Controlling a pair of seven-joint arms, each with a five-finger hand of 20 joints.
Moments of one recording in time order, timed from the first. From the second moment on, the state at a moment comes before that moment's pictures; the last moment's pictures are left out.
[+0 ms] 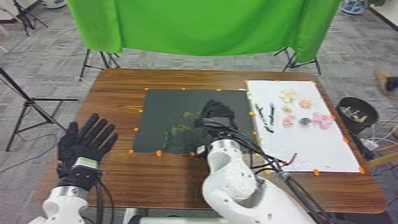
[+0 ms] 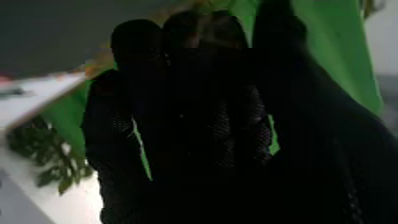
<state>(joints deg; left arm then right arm) 126.0 -55.2 -90.4 -120.6 8.1 12.9 22.2 -77.3 -71.0 39.5 -104.8 -137.0 12.3 50.3</state>
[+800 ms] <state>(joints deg) 128.0 -56.1 -91.7 -120.8 7.5 12.9 23.9 -84.8 -58.7 47.1 -117.2 -130.1 6.0 39.9</state>
